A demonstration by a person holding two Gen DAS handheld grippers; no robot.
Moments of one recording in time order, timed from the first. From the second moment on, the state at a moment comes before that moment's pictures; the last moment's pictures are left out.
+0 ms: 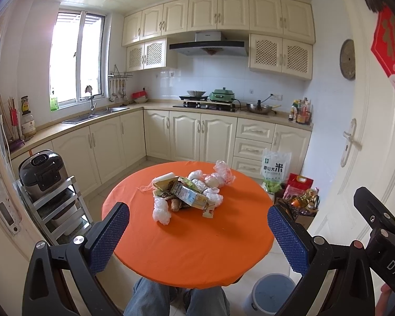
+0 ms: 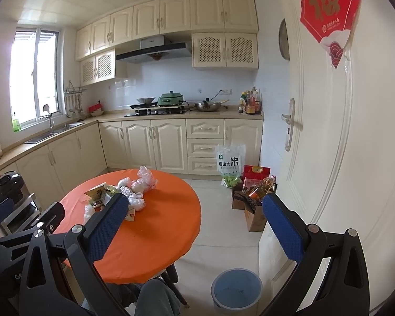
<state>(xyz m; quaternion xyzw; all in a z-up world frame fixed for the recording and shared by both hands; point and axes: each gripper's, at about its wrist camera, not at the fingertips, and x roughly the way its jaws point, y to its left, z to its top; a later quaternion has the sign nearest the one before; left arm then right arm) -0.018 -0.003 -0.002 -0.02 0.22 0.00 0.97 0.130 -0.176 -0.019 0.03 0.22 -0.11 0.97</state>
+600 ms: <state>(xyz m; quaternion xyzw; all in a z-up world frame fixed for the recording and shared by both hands) -0.024 0.000 -0.002 -0.02 0.22 0.00 0.97 0.124 -0.174 -0.017 0.03 0.22 -0.12 0.97</state>
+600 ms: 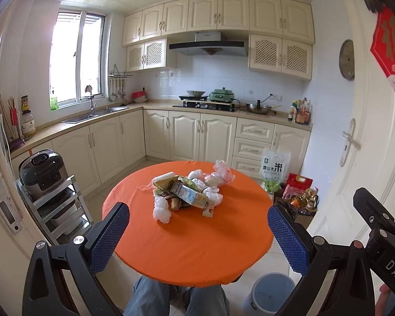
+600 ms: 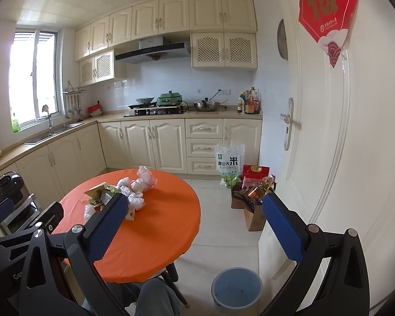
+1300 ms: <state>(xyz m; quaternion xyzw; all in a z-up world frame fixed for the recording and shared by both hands) -0.021 -0.001 -0.001 -0.02 0.23 0.00 0.97 0.129 -0.176 -0.020 0.03 0.22 -0.11 0.97</state>
